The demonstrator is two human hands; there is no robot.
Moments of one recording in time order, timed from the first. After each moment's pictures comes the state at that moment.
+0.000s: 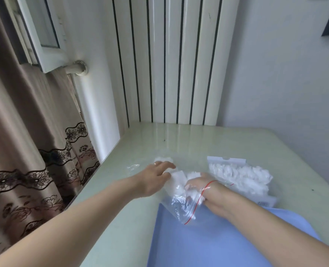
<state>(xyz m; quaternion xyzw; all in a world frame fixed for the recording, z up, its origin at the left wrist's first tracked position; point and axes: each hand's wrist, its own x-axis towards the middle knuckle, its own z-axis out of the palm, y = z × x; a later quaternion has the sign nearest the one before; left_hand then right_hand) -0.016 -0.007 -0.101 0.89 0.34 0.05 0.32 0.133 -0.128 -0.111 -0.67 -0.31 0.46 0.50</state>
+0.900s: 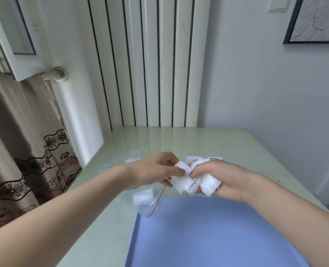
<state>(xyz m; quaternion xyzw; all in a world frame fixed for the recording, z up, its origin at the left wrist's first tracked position) 0.011 -0.077 -0.022 0.81 0.25 0.05 0.53 0.172 -0.202 -0.028 -0.54 -0.33 0.60 0.49</state>
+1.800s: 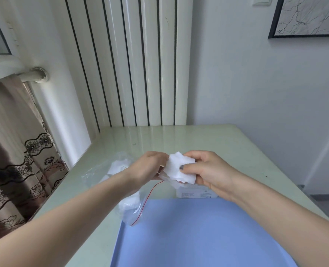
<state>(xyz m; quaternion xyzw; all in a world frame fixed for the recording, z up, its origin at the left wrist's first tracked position) 0.054 -0.074 -0.044 0.74 0.28 0.13 0.59 0.182 -0.209 -0.033 -0.65 -0.37 0.40 0.53</state>
